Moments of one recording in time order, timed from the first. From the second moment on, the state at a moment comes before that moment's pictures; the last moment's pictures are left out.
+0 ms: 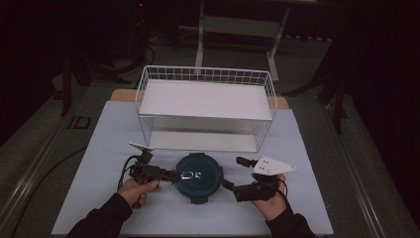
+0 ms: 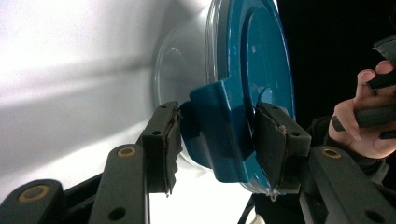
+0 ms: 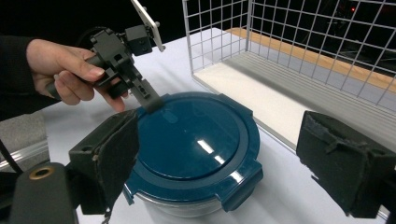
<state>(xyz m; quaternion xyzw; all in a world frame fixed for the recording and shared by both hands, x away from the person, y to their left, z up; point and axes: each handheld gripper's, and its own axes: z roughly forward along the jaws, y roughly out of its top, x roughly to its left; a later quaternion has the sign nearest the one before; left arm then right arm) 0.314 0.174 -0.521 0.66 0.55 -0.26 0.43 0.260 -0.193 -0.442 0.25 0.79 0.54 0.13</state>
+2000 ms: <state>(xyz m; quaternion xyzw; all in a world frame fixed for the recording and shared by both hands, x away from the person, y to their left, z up) 0.279 0.164 -0.501 0.72 0.49 -0.16 0.47 0.293 -0.199 -0.507 0.47 0.72 0.48 -0.18</state>
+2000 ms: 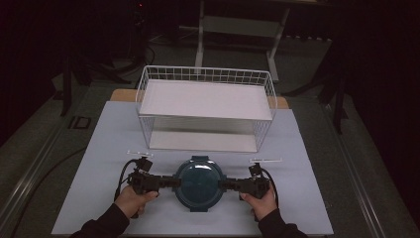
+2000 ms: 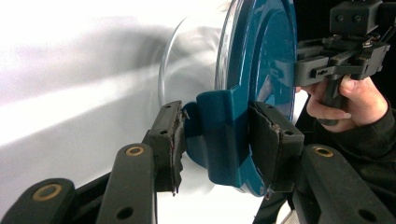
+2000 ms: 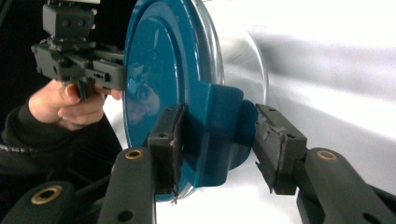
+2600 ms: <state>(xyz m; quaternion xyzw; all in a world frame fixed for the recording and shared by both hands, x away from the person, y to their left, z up) 0.279 0.163 -0.487 0.72 0.48 -0.12 0.48 0.295 -0.200 -0.498 0.46 0.72 0.50 -0.16</state>
